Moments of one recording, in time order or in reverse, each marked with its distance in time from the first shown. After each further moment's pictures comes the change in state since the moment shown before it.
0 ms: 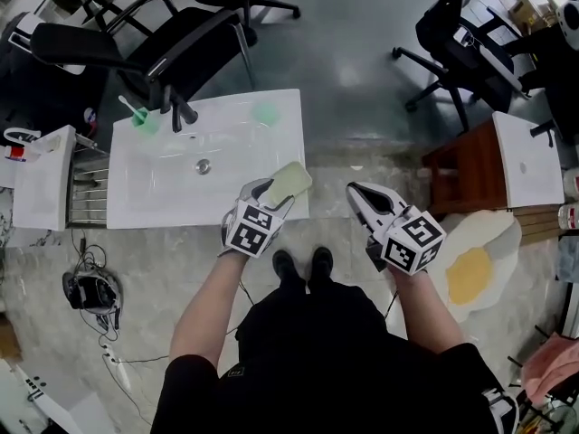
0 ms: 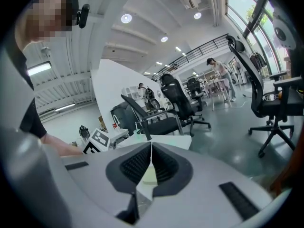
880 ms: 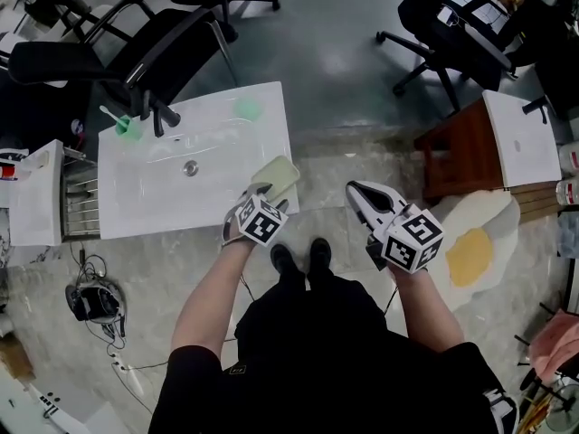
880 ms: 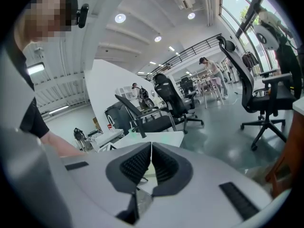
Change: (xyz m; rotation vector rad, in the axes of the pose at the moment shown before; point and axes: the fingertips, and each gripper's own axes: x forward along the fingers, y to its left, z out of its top) left arm 0.069 -0.018 -0.068 0.138 0.265 -0.057; right arm -0.024 -0.015 -0.017 0.048 0.006 -0.067
